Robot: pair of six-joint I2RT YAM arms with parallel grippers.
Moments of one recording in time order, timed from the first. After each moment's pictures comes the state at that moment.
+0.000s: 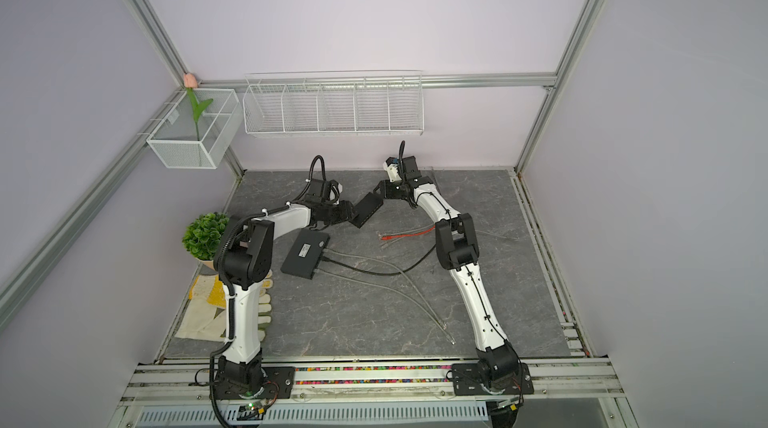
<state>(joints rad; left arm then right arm) -0.36 2.16 1.44 -0.12 0.34 -0.46 0.36 2.72 2.44 -0.48 -0.57 0.27</state>
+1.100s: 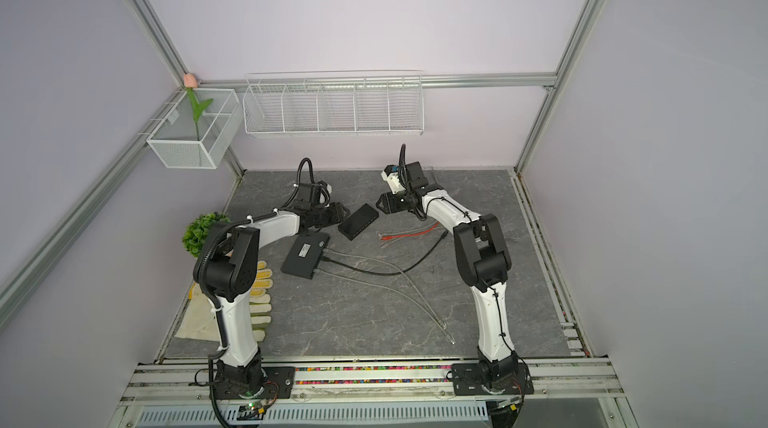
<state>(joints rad) -0.33 2.04 1.32 -0.06 0.29 -0.47 0.42 2.11 1.69 -0.39 -0.43 0.07</state>
